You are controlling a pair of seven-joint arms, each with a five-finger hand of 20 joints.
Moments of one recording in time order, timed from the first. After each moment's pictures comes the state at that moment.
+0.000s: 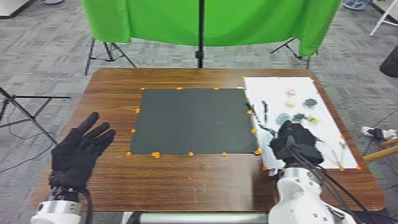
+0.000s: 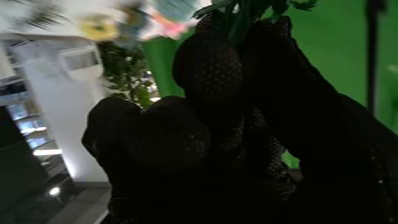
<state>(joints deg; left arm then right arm) 135.0 -62.6 -96.7 -125.5 35.6 6.8 19.0 -94.1 -42.9 47.4 -125.4 -146.6 14.5 69.0</state>
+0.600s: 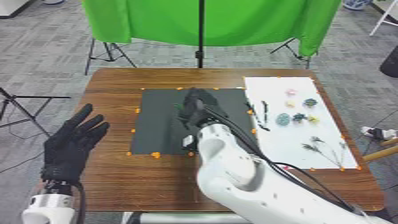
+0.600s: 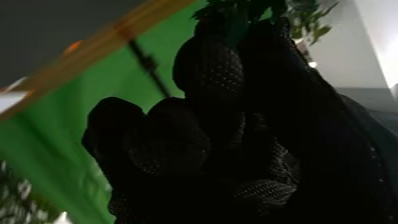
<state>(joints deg) 134.2 -56.5 -97.1 -126.6 34.2 10.7 21.7 -61.9 -68.1 27.9 -106.3 -123.6 14.3 51.5</state>
